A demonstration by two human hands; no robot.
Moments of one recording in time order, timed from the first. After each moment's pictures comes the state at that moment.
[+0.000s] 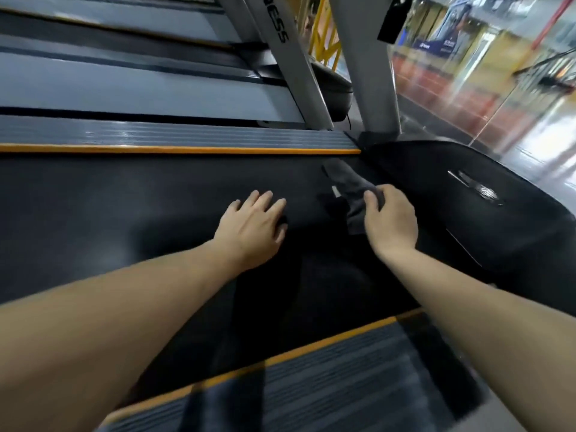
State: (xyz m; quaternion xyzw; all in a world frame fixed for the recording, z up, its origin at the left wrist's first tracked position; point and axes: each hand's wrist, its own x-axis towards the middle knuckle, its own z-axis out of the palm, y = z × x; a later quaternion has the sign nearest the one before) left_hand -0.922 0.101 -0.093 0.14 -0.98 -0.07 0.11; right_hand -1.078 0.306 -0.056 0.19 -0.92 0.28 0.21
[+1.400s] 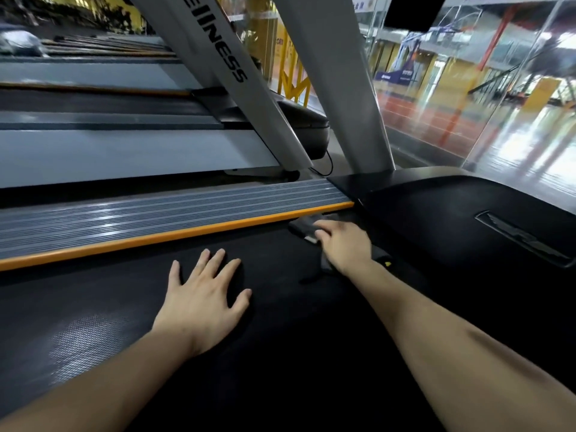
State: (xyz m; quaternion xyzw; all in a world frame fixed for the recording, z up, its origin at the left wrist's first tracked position) left_hand -1.113 -0.015 -0.169 0.19 -0.97 -0.09 0.07; right_hand -1.360 0.164 -0.143 0.25 -0.95 0.17 0.11
